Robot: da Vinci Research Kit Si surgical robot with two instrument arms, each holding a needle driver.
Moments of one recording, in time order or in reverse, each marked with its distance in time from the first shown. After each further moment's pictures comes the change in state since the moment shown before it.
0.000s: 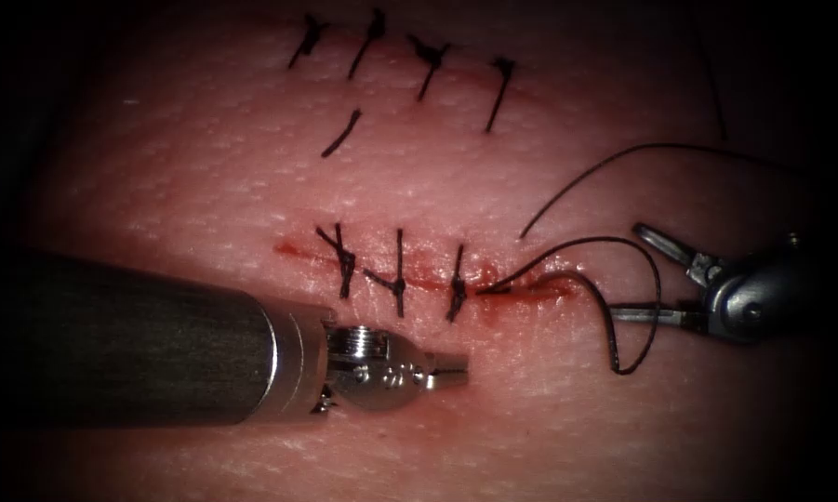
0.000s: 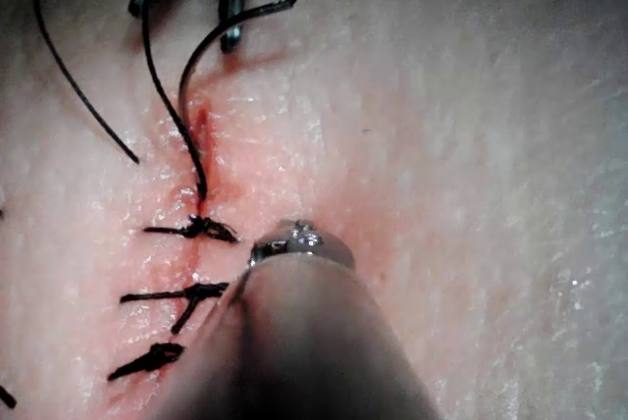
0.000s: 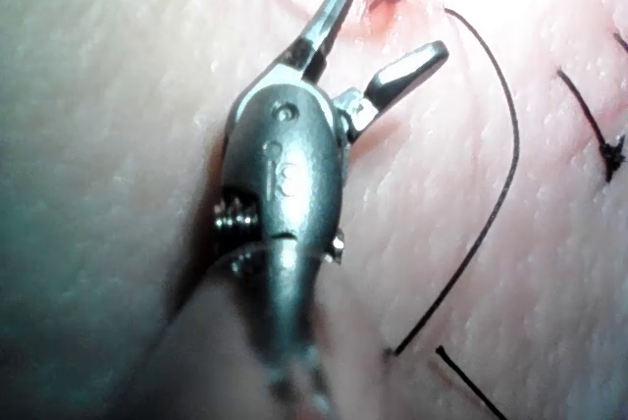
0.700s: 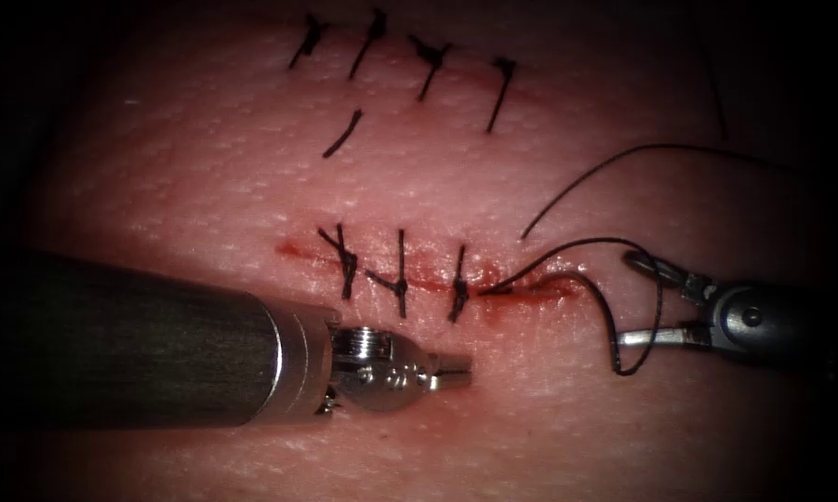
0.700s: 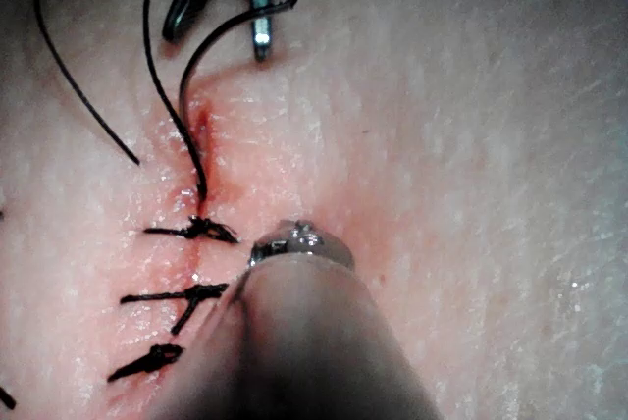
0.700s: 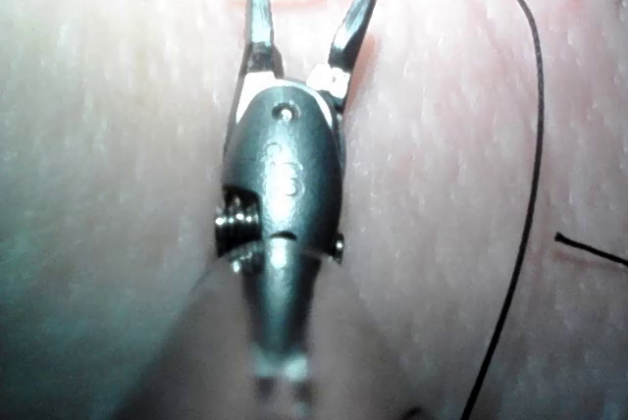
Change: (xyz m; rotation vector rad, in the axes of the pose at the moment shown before) right arm -0.002 -0.001 -0.002 0.035 -0.124 0.125; left arm 0.000 0.000 0.000 0.002 -0.001 -0.001
